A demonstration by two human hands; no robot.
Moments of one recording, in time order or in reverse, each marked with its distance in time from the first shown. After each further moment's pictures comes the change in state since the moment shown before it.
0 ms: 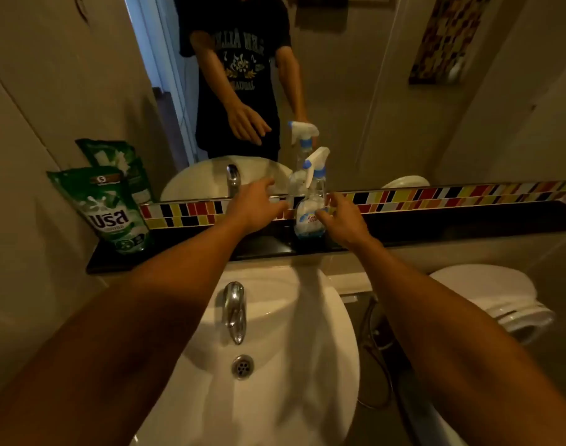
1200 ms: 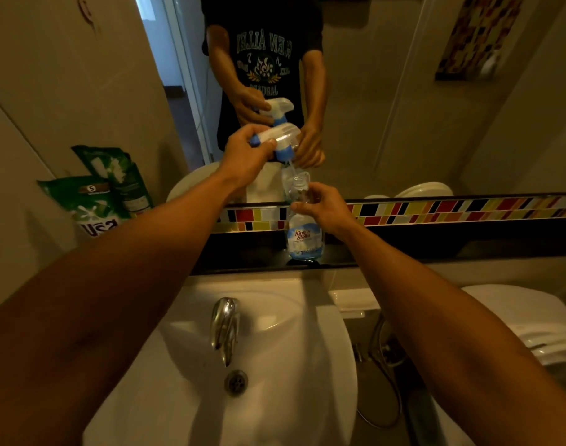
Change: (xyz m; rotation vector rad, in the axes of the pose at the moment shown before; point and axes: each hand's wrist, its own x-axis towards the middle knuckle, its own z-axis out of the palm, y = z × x) left_hand 0.092 0.038 -0.033 -0.595 0.218 0.013; right_hand 0.067 -0.020 -0.005 0.366 -0.262 -0.146
